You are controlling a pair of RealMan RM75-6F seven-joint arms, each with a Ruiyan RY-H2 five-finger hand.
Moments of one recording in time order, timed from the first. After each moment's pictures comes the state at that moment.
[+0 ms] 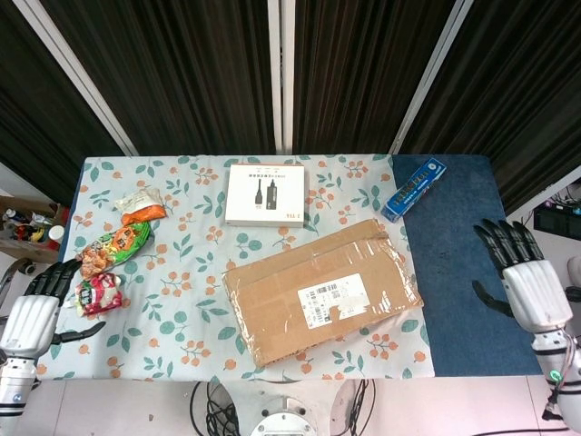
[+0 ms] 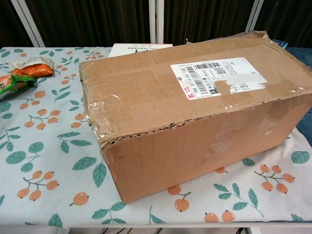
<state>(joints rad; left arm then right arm) -0.12 -1.18 -0.01 -1.48 1.55 1.47 -0.07 0.22 -0.96 0.15 -1.74 -1.61 1.39 -0.02</state>
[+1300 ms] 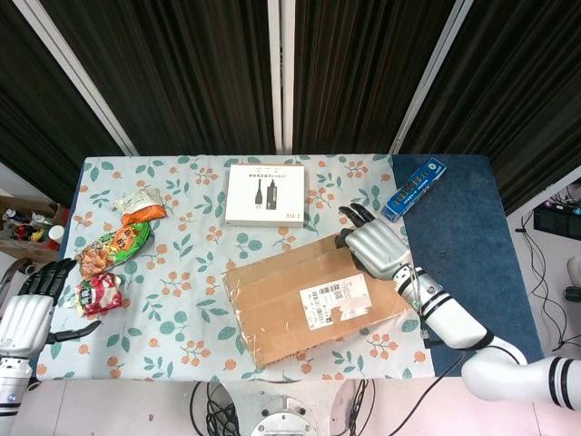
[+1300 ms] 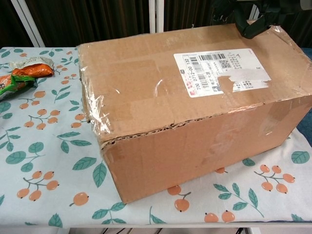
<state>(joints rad) -0.12 -1.17 -0.02 -1.47 1.55 1.47 -0.09 0.84 -1.06 0.20 -1.93 -1.06 0.84 -0.41</state>
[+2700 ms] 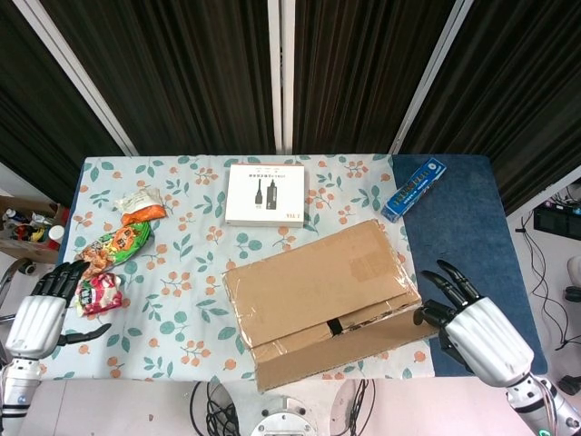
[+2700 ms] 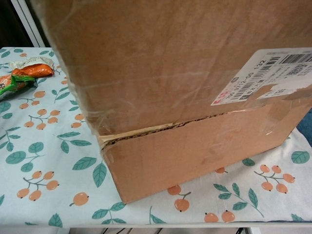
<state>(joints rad) -0.13 -1.16 -0.01 -1.54 1.57 1.48 -0.02 0.25 -0.68 -0.08 -2.15 -1.96 1.47 -0.10</state>
